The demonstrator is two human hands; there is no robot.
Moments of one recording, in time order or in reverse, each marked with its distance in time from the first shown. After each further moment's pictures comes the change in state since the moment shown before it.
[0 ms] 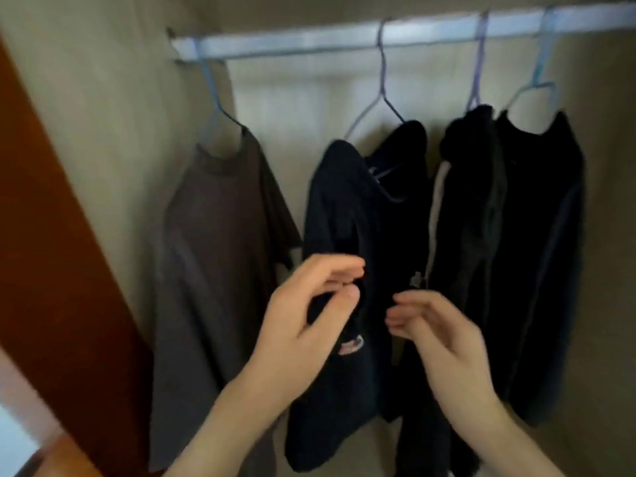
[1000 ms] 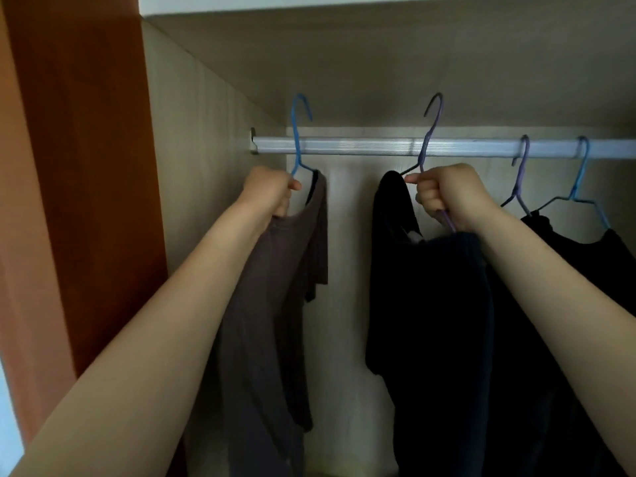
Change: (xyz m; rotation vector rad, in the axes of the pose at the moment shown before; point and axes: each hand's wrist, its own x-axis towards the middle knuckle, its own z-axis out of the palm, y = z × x) left_hand 0.220 -0.002 -0.138 -0.134 0.424 -0.484; right_hand 0.245 -0.160 0.038 0.375 -0.169 0.240
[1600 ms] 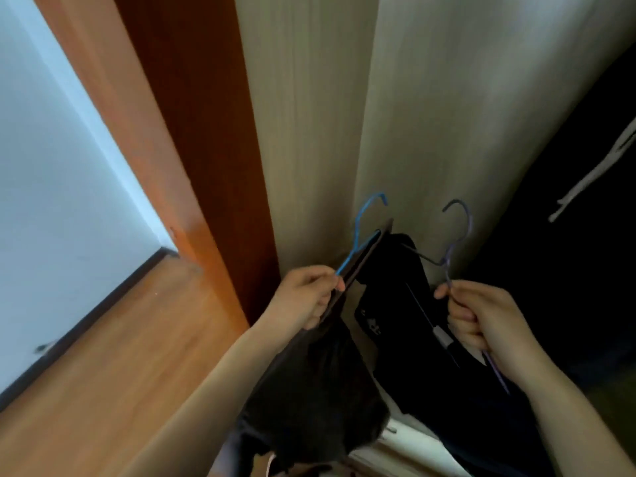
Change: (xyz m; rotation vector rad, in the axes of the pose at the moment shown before) left_hand -0.277 -0.267 -0.073 0.026 -0.184 -0.609; right_hand -0.211 0.296 -0.072 -0.231 -0.127 0.607
